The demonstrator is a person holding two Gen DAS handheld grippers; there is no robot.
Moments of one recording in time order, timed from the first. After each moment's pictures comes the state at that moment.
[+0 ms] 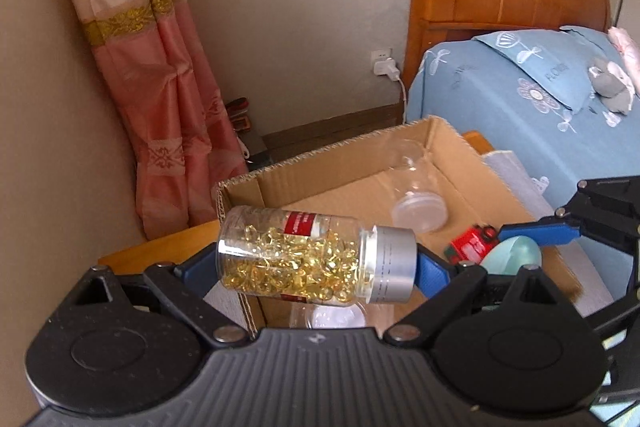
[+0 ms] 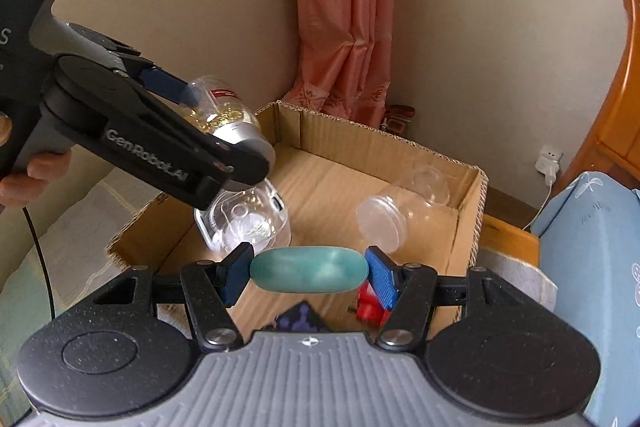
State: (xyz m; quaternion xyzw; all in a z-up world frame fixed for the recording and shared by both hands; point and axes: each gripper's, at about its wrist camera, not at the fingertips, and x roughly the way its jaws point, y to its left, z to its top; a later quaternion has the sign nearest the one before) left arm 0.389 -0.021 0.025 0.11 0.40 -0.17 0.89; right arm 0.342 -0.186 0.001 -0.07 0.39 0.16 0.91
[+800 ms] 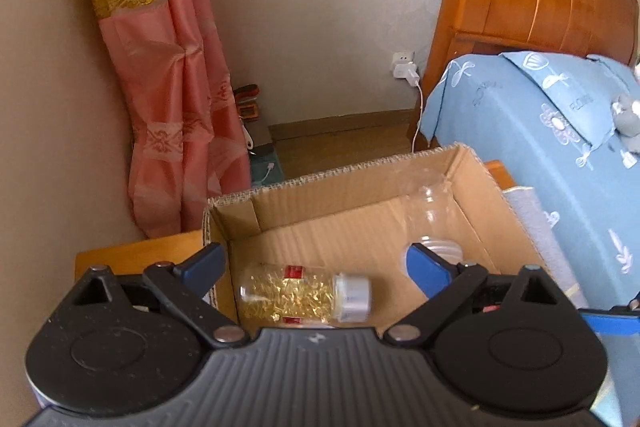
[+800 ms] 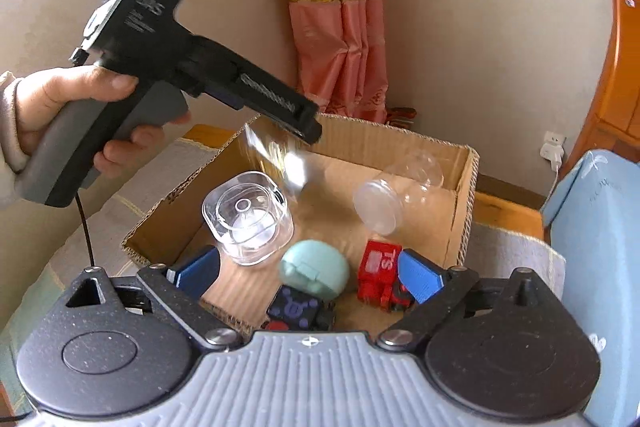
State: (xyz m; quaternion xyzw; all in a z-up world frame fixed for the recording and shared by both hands) left arm 0.424 -0.031 0.021 0.05 0.43 -0.15 0.89; right arm 0.303 -0.206 0.002 -0.02 0.37 0.16 0.91
